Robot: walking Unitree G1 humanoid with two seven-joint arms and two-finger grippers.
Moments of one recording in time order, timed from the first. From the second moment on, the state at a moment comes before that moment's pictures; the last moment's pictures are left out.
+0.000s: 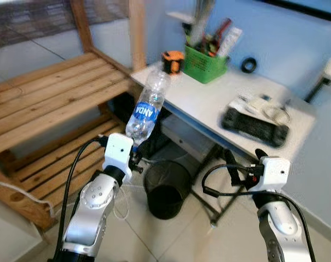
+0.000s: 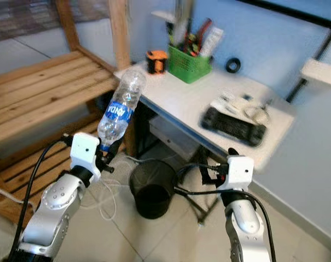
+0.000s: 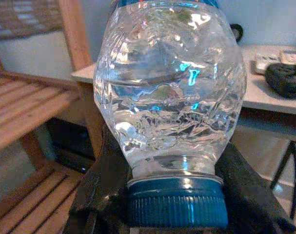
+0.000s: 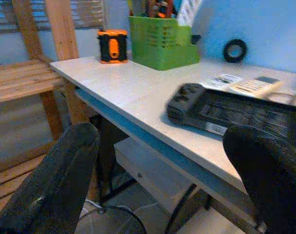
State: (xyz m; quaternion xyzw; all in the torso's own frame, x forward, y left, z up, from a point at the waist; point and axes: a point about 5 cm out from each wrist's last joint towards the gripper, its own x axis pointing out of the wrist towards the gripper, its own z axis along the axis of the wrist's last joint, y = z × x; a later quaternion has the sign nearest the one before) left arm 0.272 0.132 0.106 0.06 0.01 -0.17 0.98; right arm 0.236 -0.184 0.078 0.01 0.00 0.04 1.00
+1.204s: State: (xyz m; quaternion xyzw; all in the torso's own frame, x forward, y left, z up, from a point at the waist) left arm 0.263 0.128 0.056 0.04 0.14 -0.15 0.98; right arm 0.208 -0.197 0.075 0.00 0.02 0.05 1.00
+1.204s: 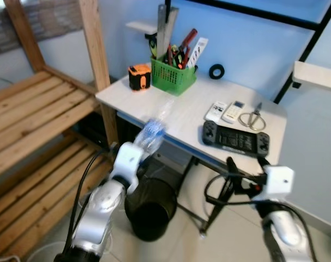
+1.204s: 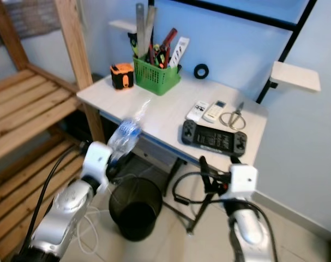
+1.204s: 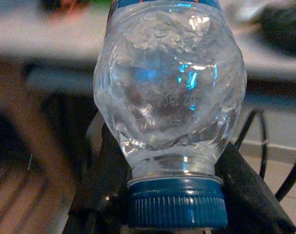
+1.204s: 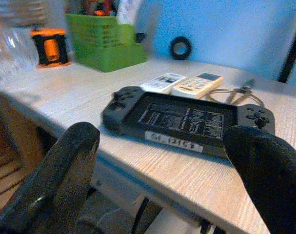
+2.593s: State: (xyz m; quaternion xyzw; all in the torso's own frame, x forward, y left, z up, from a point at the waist) left arm 0.255 0.161 -0.045 0.08 0.41 -0.04 0.91; right arm 0.189 -0.212 0.086 0.00 0.05 0.07 1.00
